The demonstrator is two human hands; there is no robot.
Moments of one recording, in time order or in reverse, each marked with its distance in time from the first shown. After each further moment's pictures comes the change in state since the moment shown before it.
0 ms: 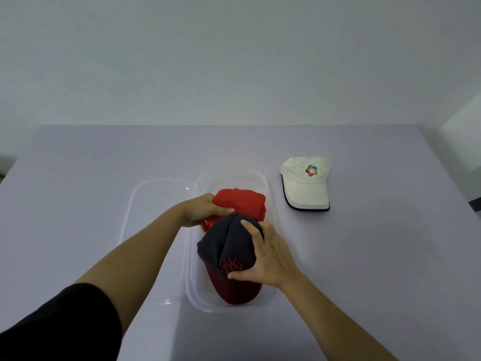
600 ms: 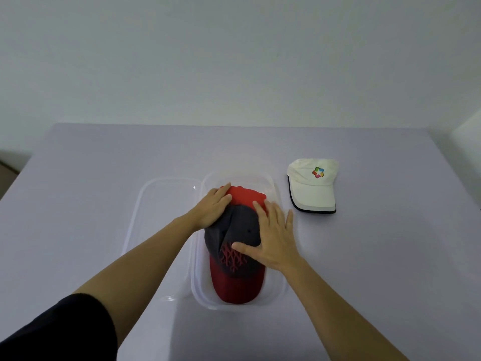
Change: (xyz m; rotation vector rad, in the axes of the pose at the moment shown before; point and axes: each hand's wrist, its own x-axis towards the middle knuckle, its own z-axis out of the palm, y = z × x) left_hand 0.005 -0.019 0.011 0.330 0.382 0.125; right_hand 0.028 0.005 0.002 -0.054 -0.120 0.241
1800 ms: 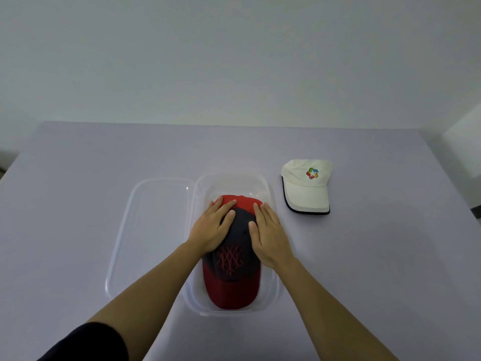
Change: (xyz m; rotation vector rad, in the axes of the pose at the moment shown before) left_hand -0.011 -0.006 0.053 0.099 0.186 0.078; right_hand 0.011 0.015 0.014 0.208 0.104 -0.011
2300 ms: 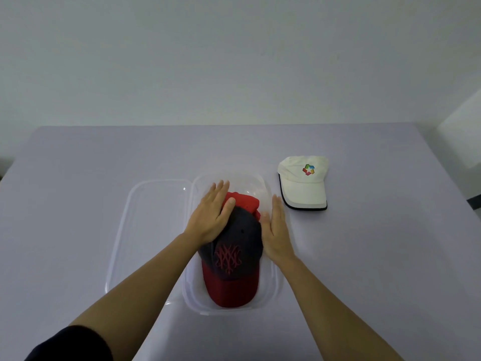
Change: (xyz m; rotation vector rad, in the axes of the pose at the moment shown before) left_hand 0.003 0.020 -0.020 0.026 0.047 0.120; right_hand -0.003 0.003 -0.007 0.494 0.085 0.243
